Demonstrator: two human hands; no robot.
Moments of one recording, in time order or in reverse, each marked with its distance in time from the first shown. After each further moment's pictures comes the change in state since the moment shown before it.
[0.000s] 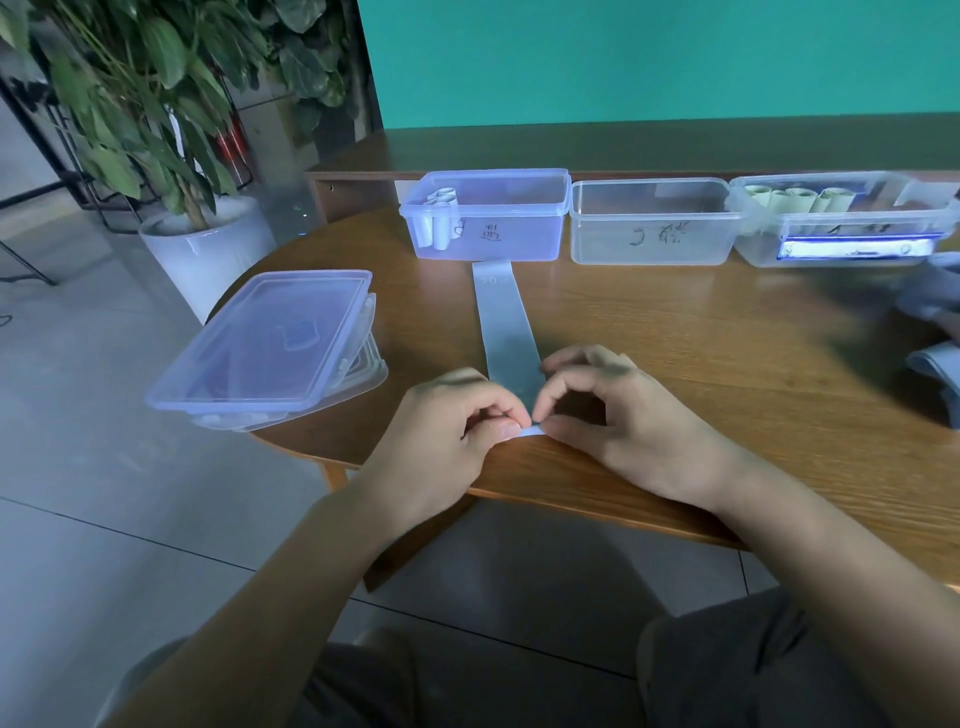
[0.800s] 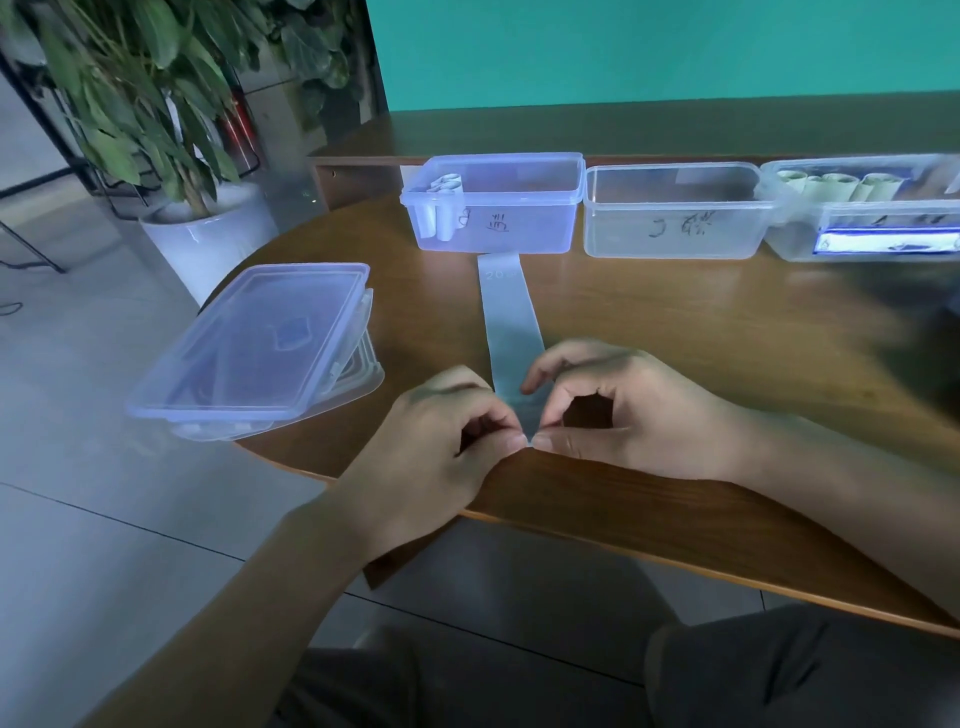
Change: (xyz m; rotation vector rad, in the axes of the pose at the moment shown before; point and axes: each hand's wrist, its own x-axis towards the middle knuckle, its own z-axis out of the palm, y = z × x) left_hand 0.007 -0.005 -0.007 0.102 -0.063 -0.004; right_hand 0.035 0.019 -0.012 -0.008 -0.137 -0.298
